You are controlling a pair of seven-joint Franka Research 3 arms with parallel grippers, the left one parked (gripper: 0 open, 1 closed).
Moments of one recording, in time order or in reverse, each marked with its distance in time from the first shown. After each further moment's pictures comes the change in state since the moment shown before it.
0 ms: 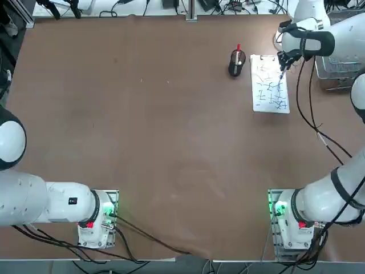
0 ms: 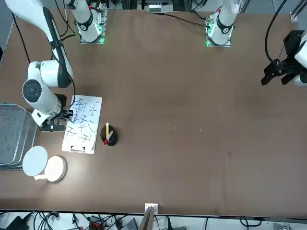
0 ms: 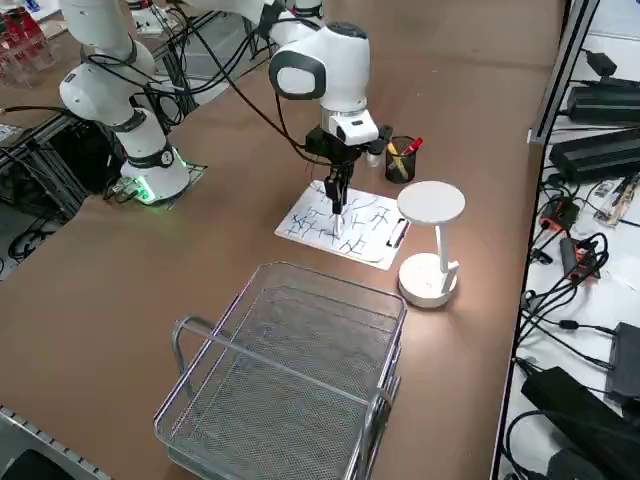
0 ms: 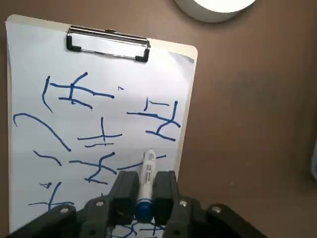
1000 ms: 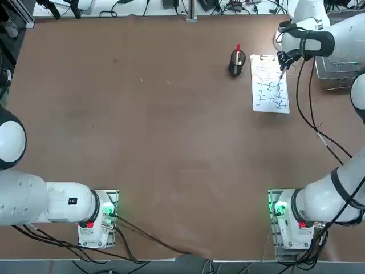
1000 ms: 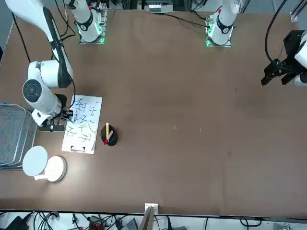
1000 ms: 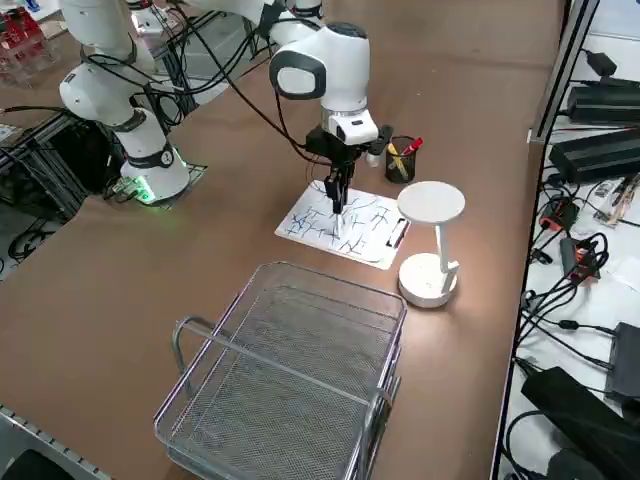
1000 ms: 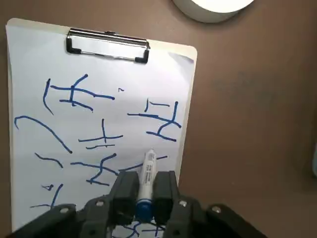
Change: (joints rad) arm 0.001 0.000 0.002 0.000 0.001 0.004 0.022
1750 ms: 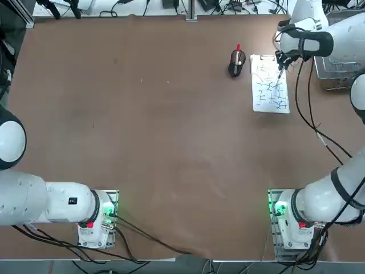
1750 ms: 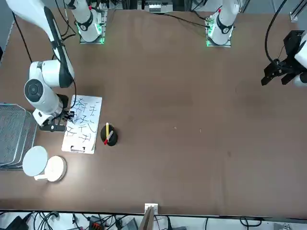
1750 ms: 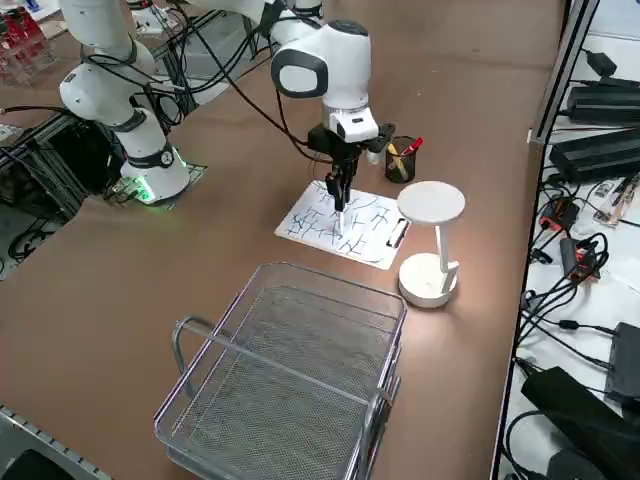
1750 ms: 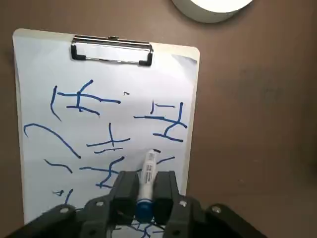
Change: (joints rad) arm 0.003 0.000 0.015 0.000 0.000 0.005 0.063
